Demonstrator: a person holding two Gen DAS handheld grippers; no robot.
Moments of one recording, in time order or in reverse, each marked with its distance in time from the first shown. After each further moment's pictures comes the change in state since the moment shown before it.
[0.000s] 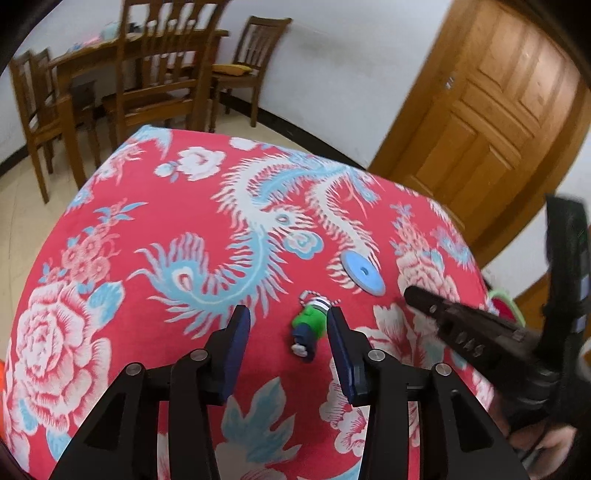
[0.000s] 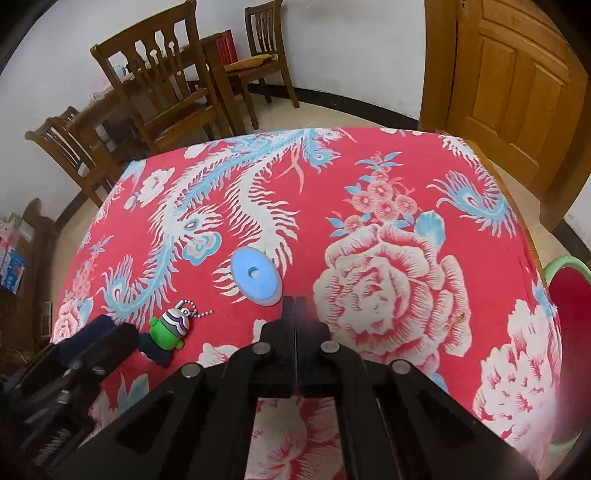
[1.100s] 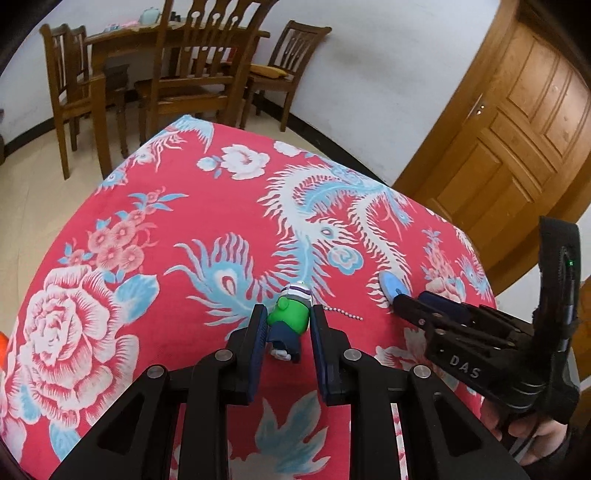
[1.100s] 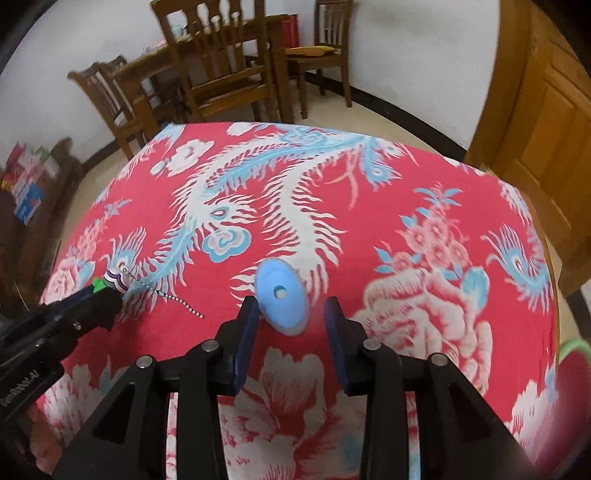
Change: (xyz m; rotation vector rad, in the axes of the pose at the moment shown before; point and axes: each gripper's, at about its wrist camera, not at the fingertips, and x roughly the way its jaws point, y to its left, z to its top) left arm -0.003 0.034 0.002 -0.155 -0.040 0.043; right arm 0.031 0.024 0.017 -0.266 0.042 0.068
